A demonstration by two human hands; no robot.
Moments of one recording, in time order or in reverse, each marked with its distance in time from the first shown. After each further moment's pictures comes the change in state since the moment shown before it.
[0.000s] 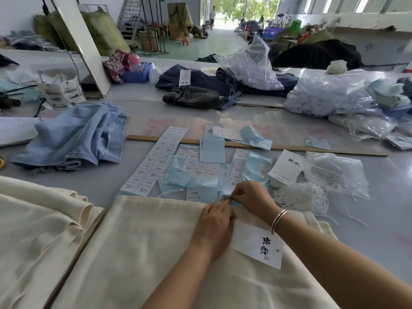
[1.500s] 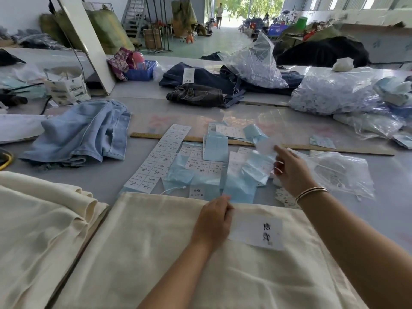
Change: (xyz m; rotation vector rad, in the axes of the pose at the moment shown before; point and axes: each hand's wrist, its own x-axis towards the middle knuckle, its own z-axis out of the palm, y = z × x) left_hand 0.003 0.001 -0.008 -0.263 0.097 -0.139; right_hand 0.016 0.024 -0.071 1.436 0.349 0.490
